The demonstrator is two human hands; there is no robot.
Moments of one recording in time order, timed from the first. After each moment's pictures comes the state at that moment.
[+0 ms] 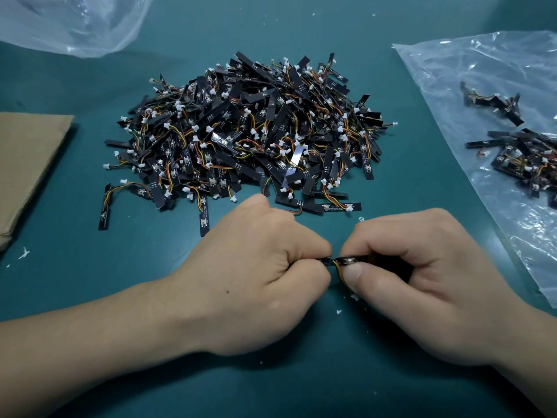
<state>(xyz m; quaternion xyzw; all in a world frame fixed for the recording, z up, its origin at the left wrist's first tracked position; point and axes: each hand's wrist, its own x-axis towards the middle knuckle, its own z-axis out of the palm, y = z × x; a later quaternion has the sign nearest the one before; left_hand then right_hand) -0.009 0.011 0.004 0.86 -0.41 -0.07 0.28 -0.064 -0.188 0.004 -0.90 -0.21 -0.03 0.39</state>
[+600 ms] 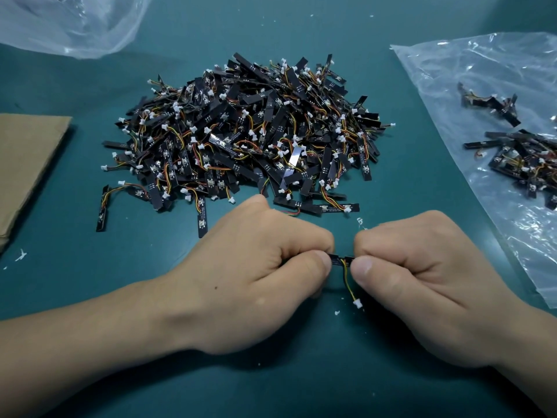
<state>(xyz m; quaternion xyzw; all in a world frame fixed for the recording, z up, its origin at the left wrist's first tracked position) -0.009 0.014 0.007 0.83 -0.41 -0.12 0.37 -0.063 -0.188 0.005 -0.89 -0.23 -0.04 0.39</state>
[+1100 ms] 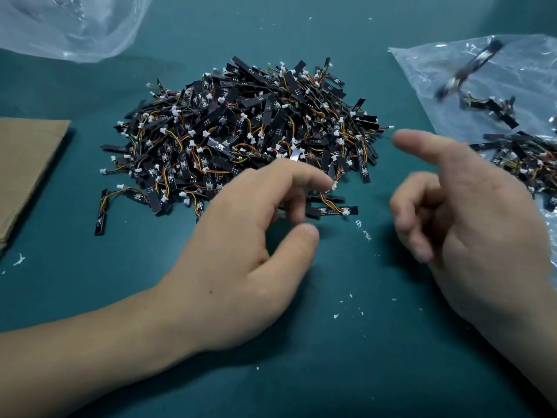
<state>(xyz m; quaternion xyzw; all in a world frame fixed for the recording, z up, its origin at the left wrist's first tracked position) -0.012 0.015 0.005 0.84 -0.31 -0.01 0.45 -0.051 -0.198 -0.002 -0.71 0.02 -0.16 0.68</state>
